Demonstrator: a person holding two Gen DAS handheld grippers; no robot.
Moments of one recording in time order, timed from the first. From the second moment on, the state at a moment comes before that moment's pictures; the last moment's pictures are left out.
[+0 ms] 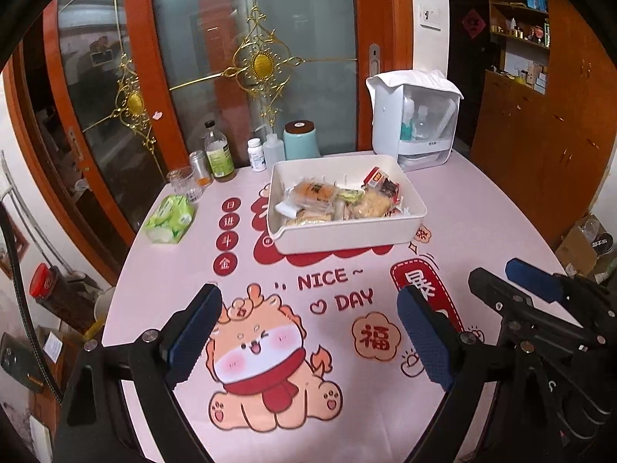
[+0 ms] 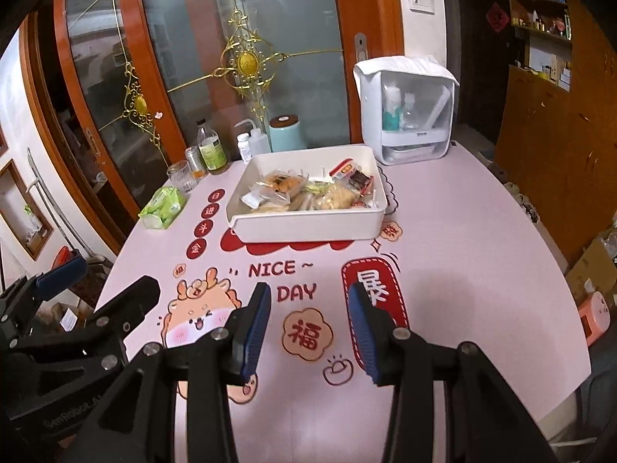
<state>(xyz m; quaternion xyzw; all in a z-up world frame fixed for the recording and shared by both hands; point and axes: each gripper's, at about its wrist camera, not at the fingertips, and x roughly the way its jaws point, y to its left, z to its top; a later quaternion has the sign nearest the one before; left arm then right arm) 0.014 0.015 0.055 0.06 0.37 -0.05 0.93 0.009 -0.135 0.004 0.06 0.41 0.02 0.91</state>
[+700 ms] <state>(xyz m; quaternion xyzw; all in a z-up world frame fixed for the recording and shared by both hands) 0.009 -0.010 0.041 0.02 0.41 0.01 0.91 0.020 -0.159 0.000 0.04 0.42 0.04 0.91</state>
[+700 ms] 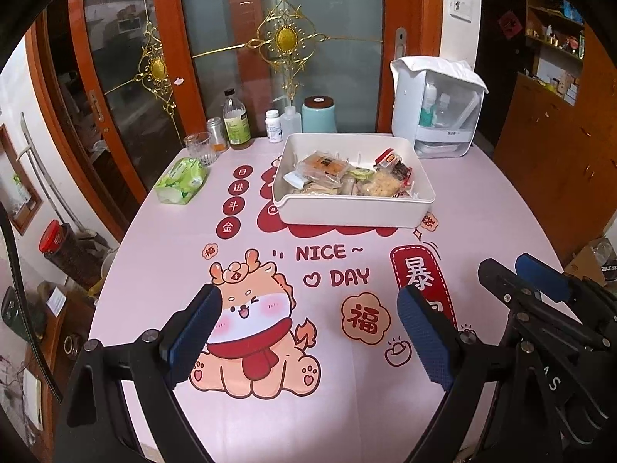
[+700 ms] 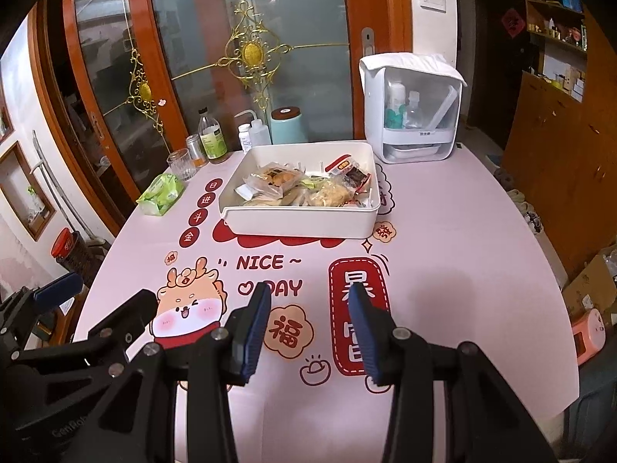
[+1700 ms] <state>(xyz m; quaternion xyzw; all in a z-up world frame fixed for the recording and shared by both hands) 0.010 -0.016 0.035 0.02 0.42 0.01 0.91 0.022 -0.166 -0.001 0.04 0.42 0.04 0.91</state>
